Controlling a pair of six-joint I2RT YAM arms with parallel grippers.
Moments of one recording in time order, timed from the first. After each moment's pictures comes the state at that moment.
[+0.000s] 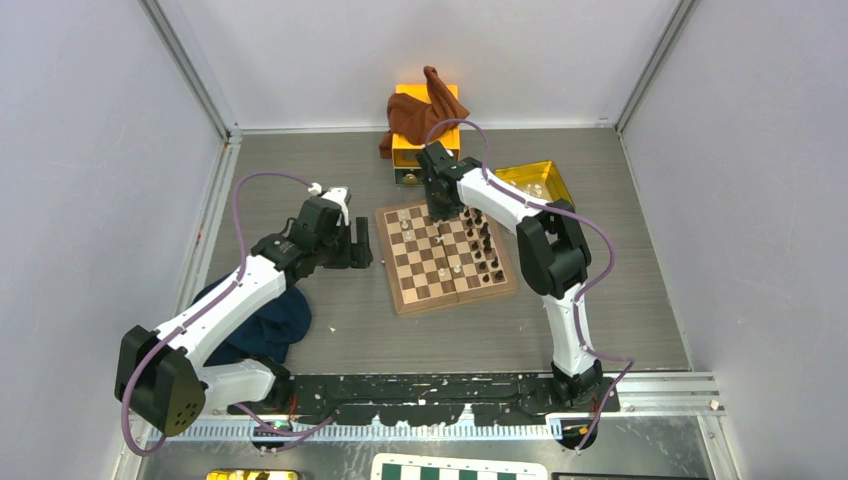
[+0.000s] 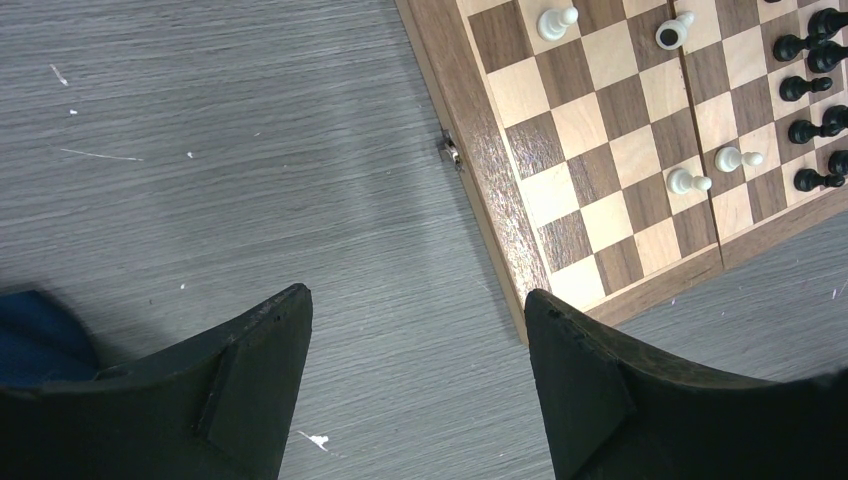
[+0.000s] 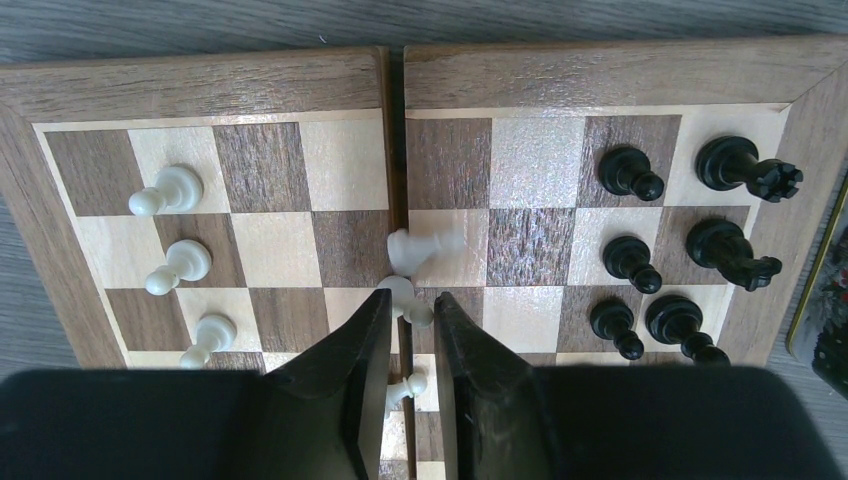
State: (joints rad) left arm -0.51 1.19 0.89 -0.51 -0.07 -0.42; right arm 0.58 2.13 1.76 -0.71 0.15 0.37
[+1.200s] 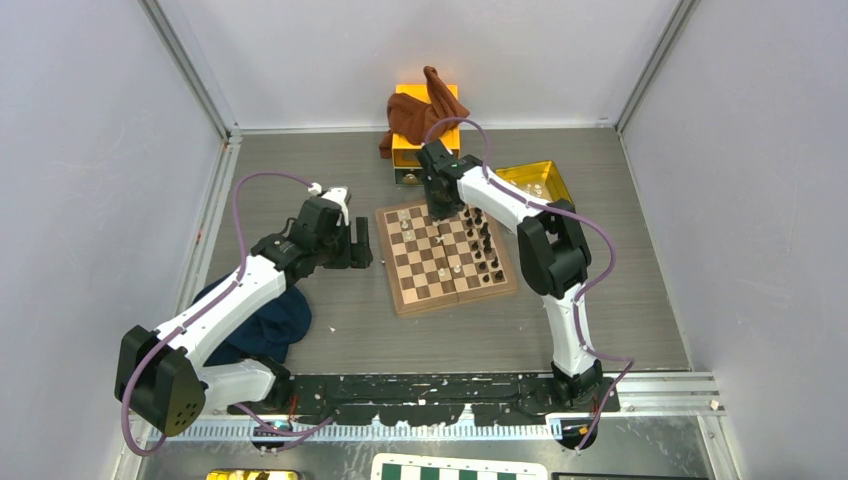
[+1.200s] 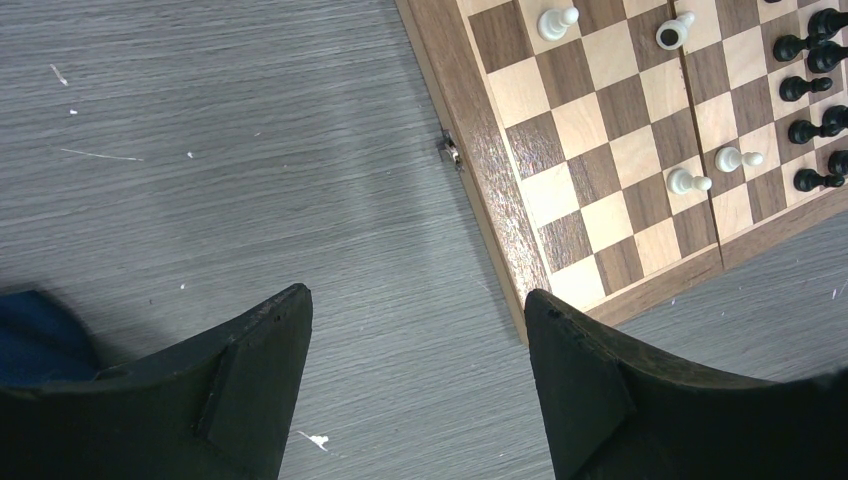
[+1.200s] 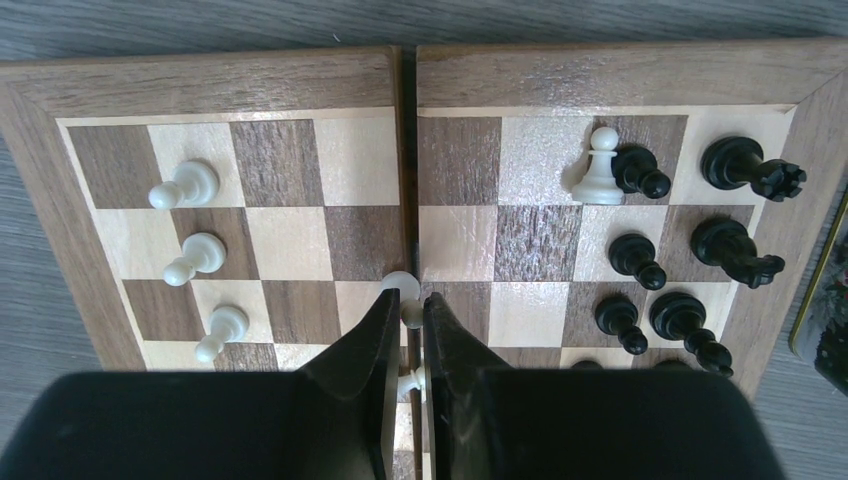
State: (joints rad) left arm -0.51 1.19 0.89 -0.51 -0.07 -0.42; right arm 0.58 2.13 1.77 -0.73 0.14 0.37
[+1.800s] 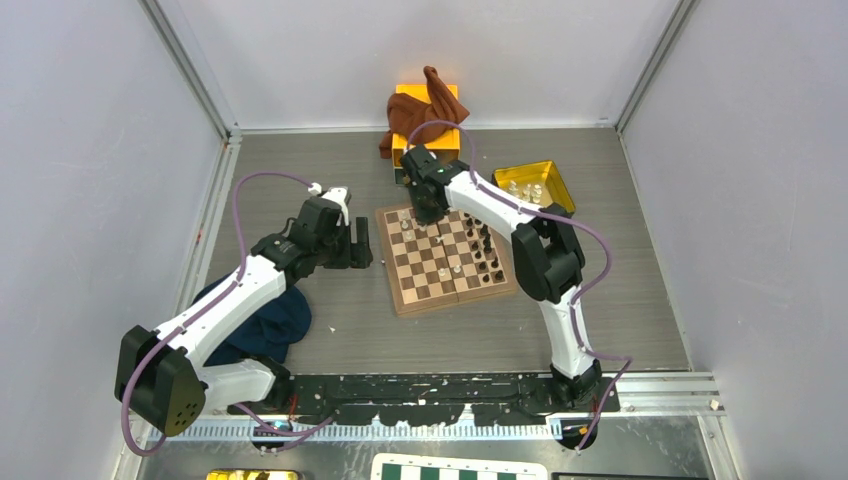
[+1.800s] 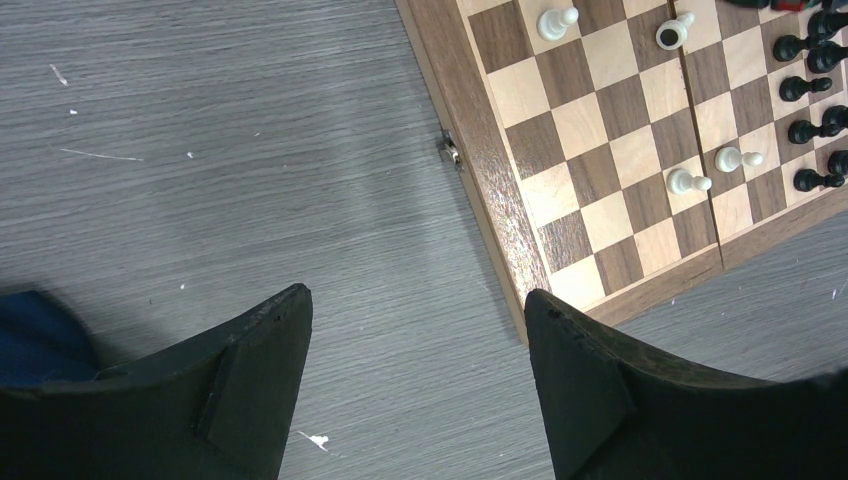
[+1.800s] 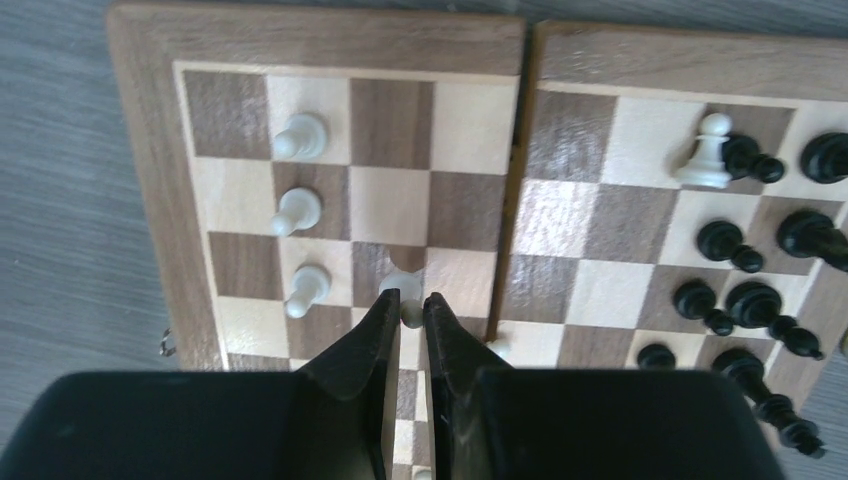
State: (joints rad) left arm -0.51 1.19 0.89 -0.51 -0.07 -0.42; right arm 0.65 2.13 1.81 -0.75 0.14 0.36
